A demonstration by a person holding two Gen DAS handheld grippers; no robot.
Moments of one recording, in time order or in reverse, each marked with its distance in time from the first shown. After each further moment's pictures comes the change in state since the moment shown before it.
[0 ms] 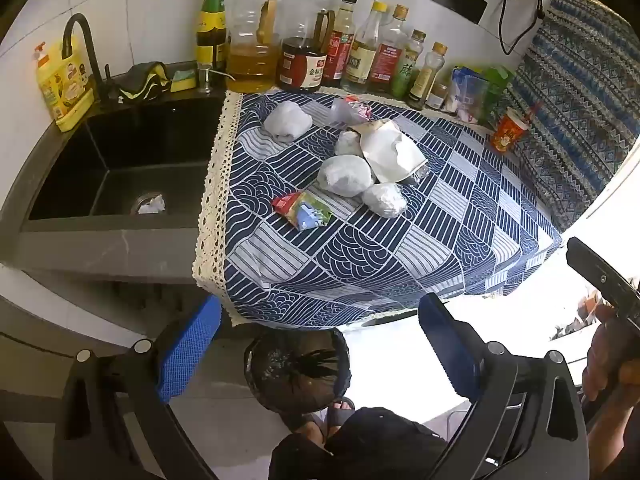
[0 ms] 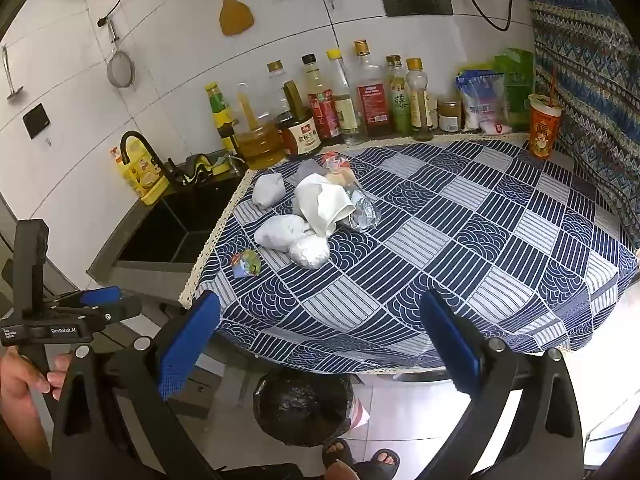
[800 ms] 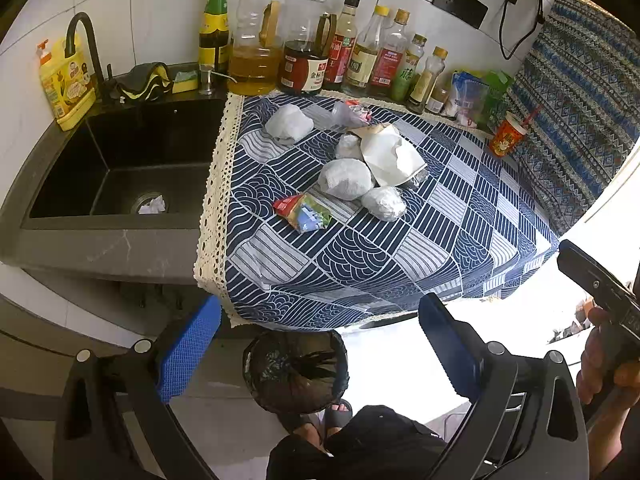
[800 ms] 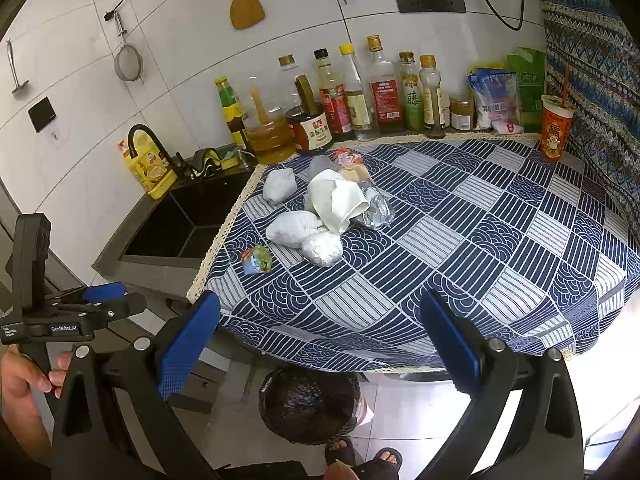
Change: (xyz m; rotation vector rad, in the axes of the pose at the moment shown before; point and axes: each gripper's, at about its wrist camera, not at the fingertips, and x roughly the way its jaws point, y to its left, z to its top) left arm -0.004 0.001 -0.001 -0.009 0.001 -0.004; right arm 0.013 0.024 -0.005 -0.028 0.028 -0.004
